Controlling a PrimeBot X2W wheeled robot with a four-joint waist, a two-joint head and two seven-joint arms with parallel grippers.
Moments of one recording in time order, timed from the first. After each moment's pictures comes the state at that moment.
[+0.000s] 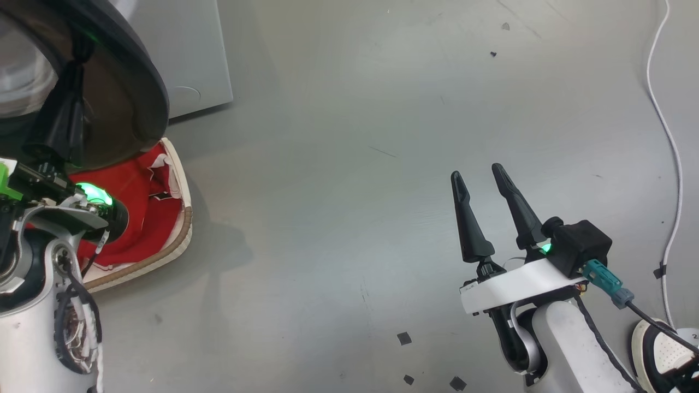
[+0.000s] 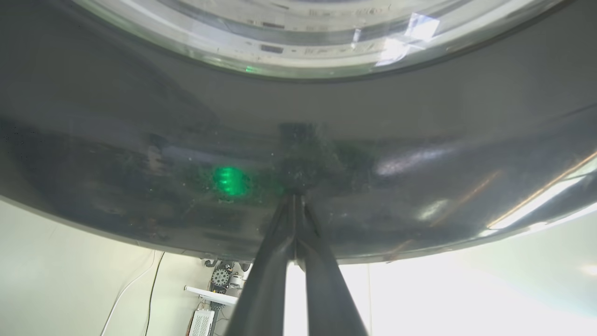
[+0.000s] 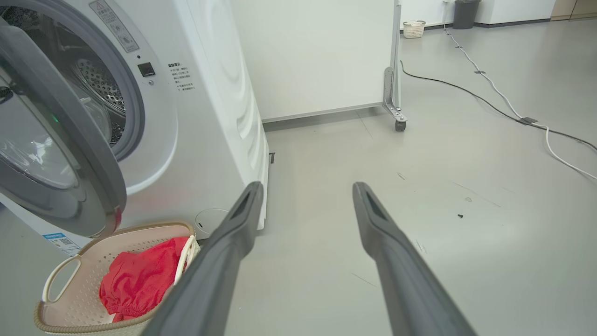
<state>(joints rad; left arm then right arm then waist) -0.47 0.04 0.16 0.00 -1.85 0.12 0.31 -0.20 -0.05 0.37 0.11 0.43 0.02 -0.25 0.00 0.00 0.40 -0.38</state>
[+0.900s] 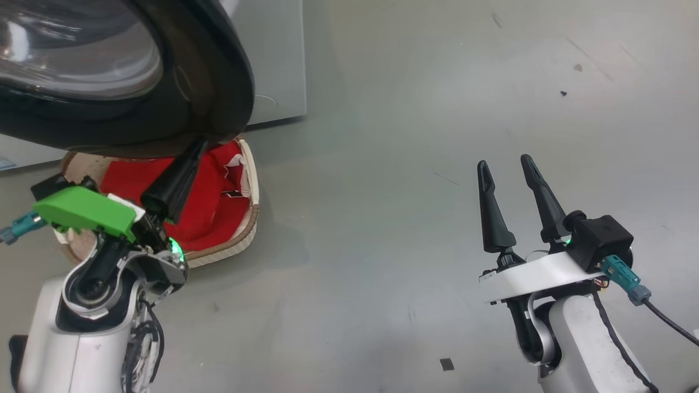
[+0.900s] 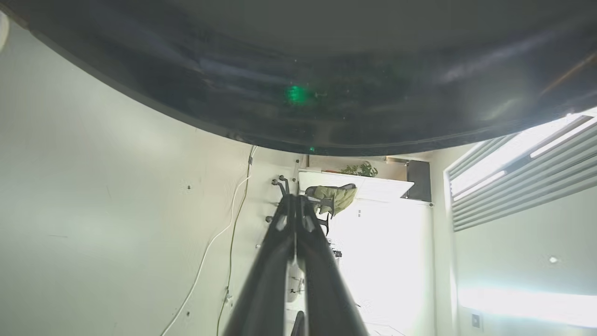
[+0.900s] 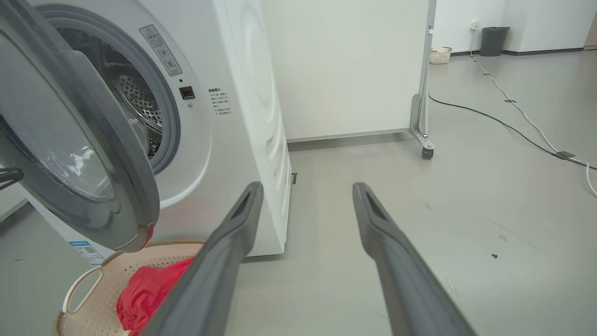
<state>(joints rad) -0.39 0.06 -0.05 0.10 -1.77 0.08 0.42 -0.20 -0.05 0.29 0.10 0.36 0.03 -0.25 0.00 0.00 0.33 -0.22</state>
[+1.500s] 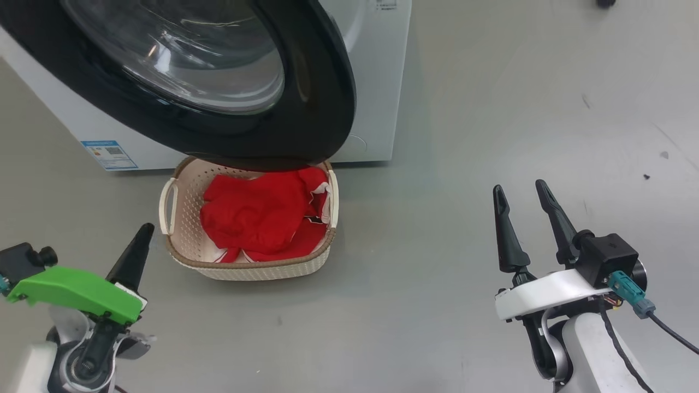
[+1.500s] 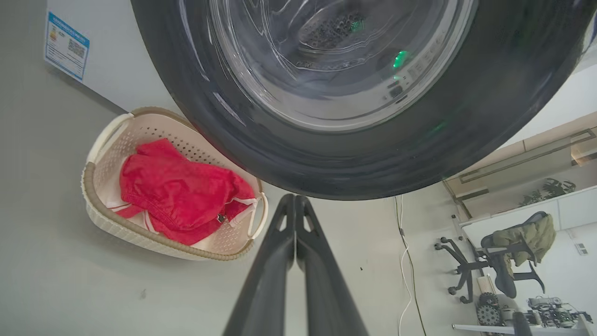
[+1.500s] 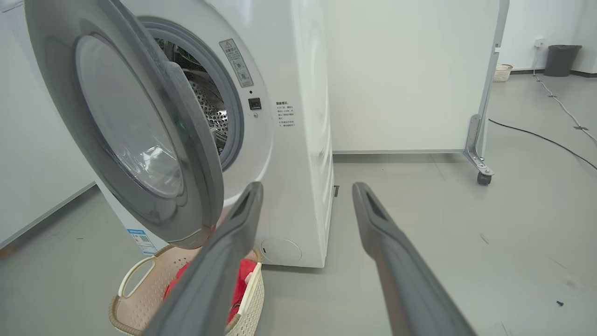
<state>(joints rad) -0.20 0.24 -0.13 0.16 -1.31 -0.07 0.24 -0.15 -0.06 0.23 0.15 0.32 0.07 -0.25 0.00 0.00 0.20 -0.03</state>
